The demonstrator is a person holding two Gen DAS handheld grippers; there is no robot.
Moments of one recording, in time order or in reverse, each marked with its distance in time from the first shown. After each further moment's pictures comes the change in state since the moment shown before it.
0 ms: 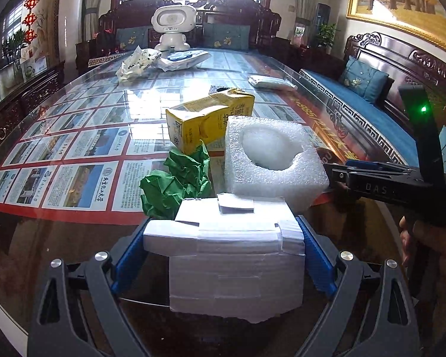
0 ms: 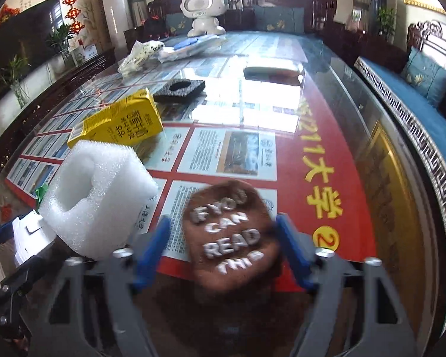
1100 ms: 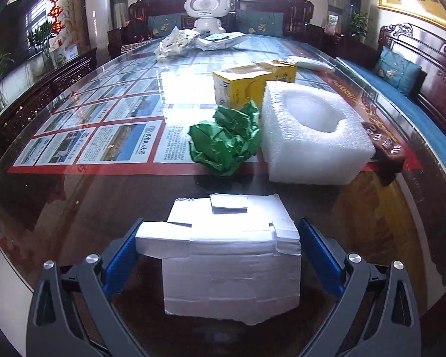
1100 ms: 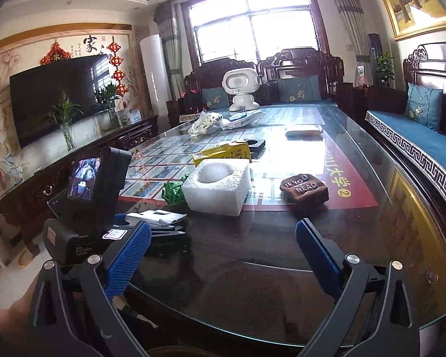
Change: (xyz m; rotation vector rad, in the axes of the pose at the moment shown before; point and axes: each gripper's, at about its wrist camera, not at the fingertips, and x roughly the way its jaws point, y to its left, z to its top) left arm -0.001 0.011 -0.032 -0.031 0.056 0.174; right arm -0.144 0.082 -0.123 -0.017 -0.425 0.130
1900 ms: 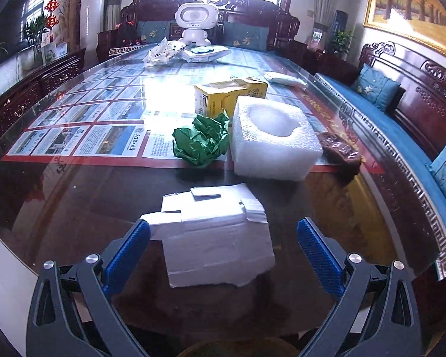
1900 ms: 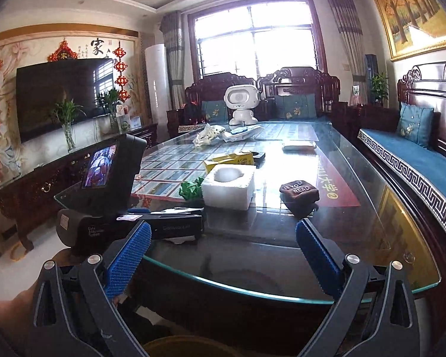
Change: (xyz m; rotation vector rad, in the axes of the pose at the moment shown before) left arm -0.031 -0.004 -0.013 -0.042 -0.045 -0.107; right arm -0.049 0.026 -0.018 -0.040 -0.069 -0.037
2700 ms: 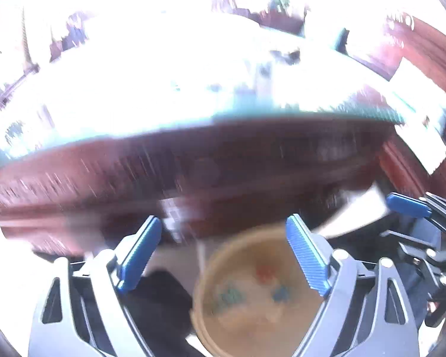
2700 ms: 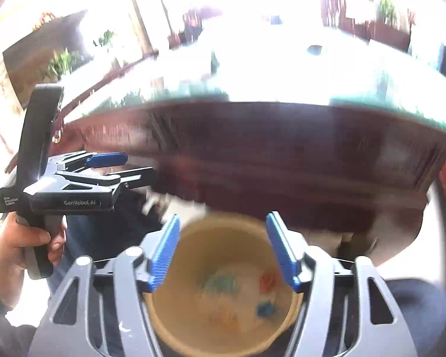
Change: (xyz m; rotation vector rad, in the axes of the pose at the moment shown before) left arm -0.067 0.042 -0.124 0.247 0.063 -0.144; right arm -0.025 0.021 -0.110 0.075 0.328 0.052
